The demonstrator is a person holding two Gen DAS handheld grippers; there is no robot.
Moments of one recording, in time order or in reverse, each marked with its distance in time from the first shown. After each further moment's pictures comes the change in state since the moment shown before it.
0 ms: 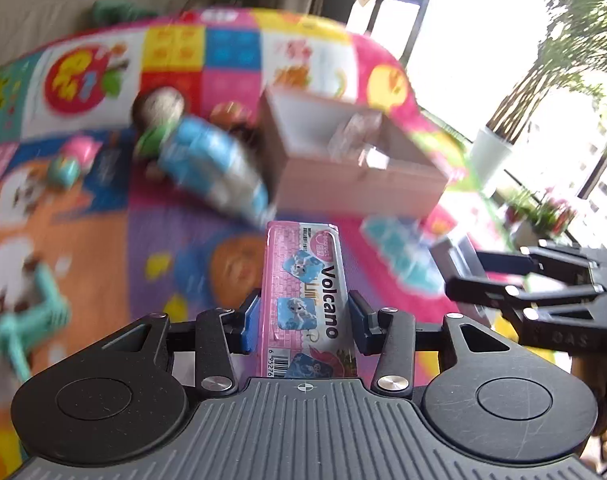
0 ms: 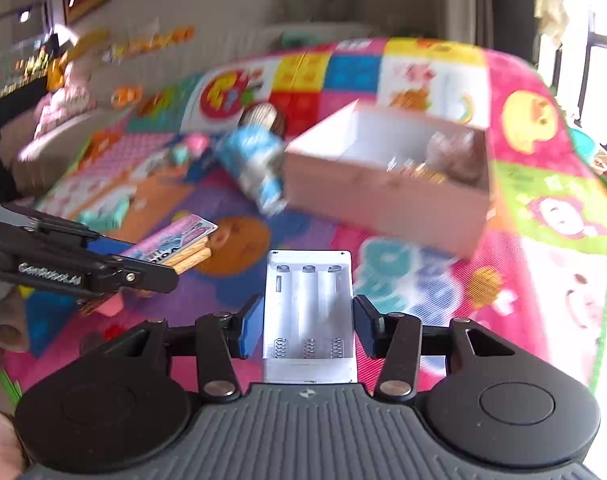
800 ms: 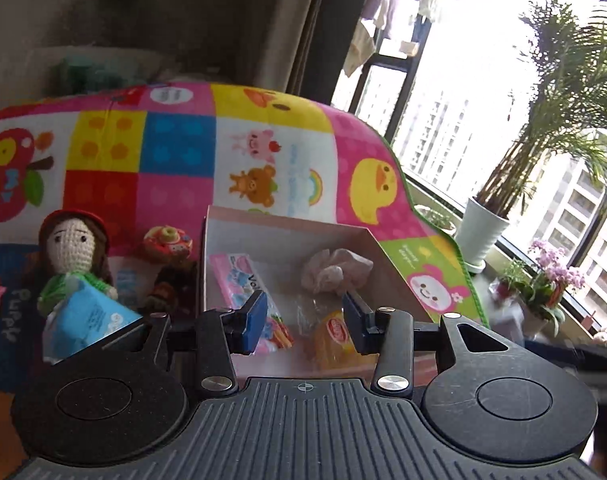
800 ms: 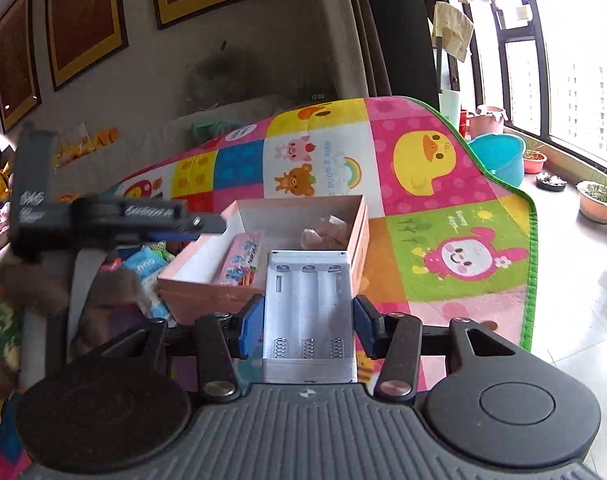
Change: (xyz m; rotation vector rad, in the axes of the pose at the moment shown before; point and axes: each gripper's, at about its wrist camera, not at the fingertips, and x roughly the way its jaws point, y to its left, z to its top) left arm 0.079 -0.022 0.083 -0.021 -0.185 -0.046; right arm -0.008 -0.099 0.036 0.212 -0.196 -0.104
